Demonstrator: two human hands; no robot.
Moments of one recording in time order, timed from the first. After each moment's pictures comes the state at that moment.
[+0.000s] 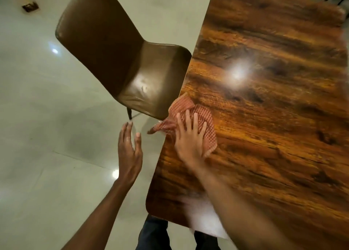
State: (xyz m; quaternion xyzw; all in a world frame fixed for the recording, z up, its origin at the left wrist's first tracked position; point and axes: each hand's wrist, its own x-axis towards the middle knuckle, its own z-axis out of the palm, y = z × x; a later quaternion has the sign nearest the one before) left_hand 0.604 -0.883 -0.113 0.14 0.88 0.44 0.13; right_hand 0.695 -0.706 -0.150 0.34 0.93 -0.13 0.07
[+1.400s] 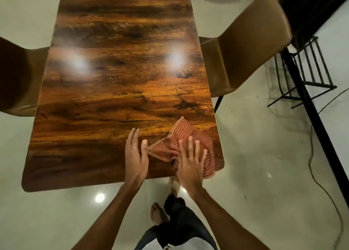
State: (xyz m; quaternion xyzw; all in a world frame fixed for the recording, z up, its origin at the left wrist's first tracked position) left_hand 1.043 -0.725 -0.092 0.31 0.82 0.42 0.25; right_hand 1.220 -0.660 -0.147 0.53 0.83 -0.18 0.07
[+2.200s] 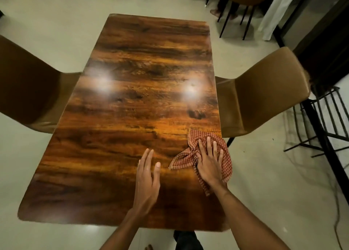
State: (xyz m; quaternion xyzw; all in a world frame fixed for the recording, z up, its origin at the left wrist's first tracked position) left_hand 1.036 -0.658 -0.091 0.30 0.82 0.43 0.23; right_hand 1.187 -0.463 -0.146 0.49 0.85 -0.17 0.07
